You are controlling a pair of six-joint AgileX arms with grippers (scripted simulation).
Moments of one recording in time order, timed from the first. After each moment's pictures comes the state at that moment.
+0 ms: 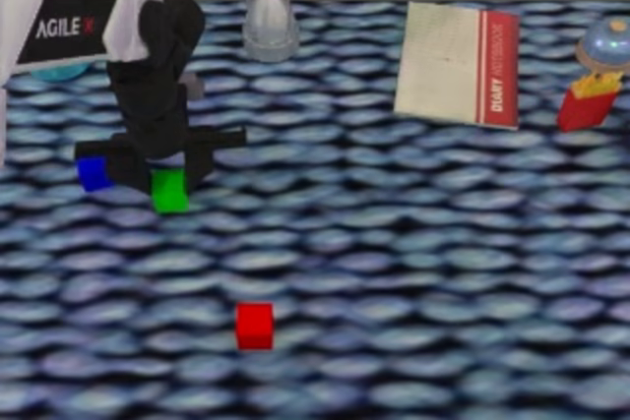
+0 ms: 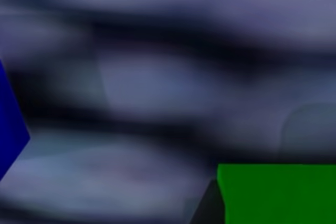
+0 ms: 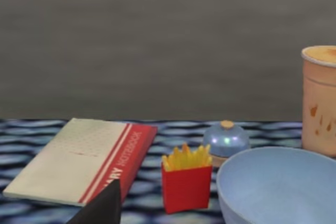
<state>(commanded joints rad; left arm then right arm) -0.28 2.35 1.70 -0.90 0.00 -0.34 0.01 0.00 0.00 0.00 0.00 0.00</state>
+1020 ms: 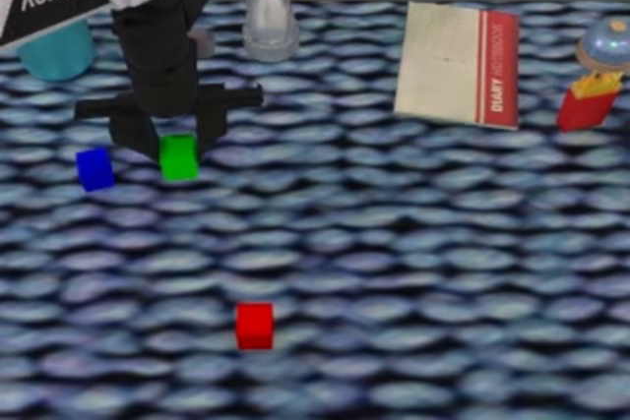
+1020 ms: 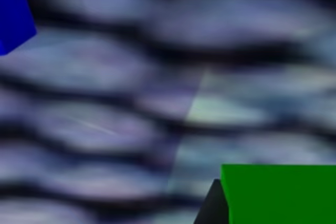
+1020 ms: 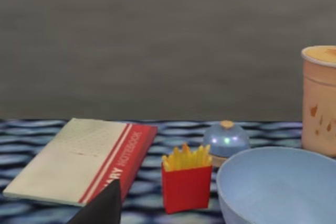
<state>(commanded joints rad) -0.34 2.25 1.82 -1.12 0.00 -0.40 0.01 0.00 0.00 0.00 0.00 0.00</state>
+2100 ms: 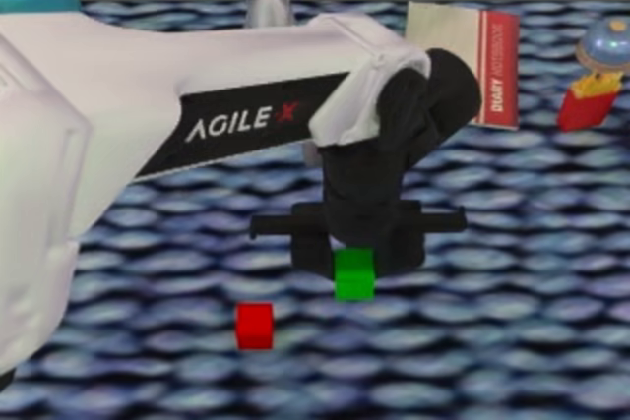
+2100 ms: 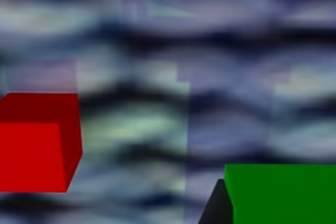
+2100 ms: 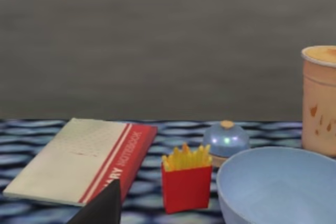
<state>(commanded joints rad) -0.85 2.13 1.65 -1.08 -0.02 -0.85 0.01 0.00 0.00 0.00 0.00 0.00</state>
